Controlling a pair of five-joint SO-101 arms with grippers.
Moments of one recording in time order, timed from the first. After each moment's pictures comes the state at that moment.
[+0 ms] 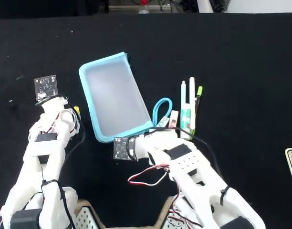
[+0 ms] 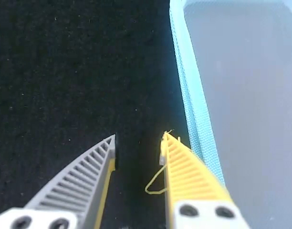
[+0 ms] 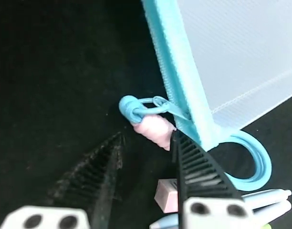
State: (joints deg) left arm -12.5 -32.2 69.1 15.0 3.3; right arm -24.9 -37.5 77.1 31.6 65.1
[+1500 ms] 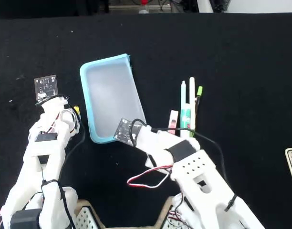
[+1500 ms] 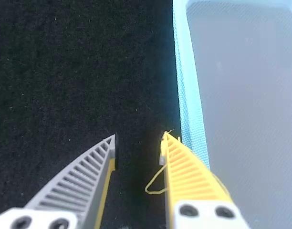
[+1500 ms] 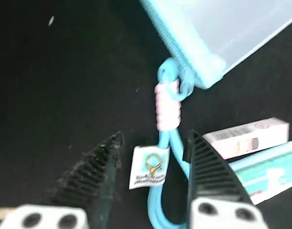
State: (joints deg) left arm -12.5 -32.2 69.1 15.0 3.3; right arm -27.3 -46.4 68.1 59.5 38.6
